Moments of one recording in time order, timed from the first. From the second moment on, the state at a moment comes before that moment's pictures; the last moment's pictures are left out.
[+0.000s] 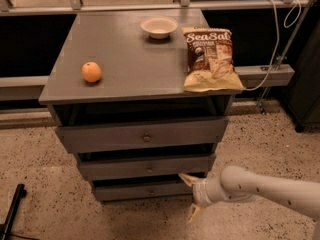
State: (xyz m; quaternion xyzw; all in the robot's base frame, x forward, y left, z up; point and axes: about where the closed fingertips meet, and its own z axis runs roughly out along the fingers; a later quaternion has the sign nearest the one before) arm 0.490 -0.104 0.391 -0.73 0.60 0.13 0.32
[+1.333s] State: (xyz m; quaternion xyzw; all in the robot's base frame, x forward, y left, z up) arm 0.484 -0.126 0.300 -0.71 0.57 0.22 0.36
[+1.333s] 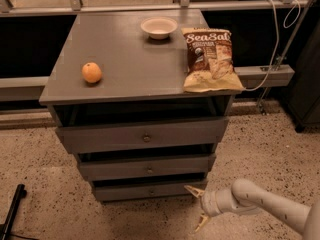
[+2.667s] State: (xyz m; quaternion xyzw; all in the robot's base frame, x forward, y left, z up) arm 0.580 -0.087 0.209 -0.72 0.58 0.14 0.35
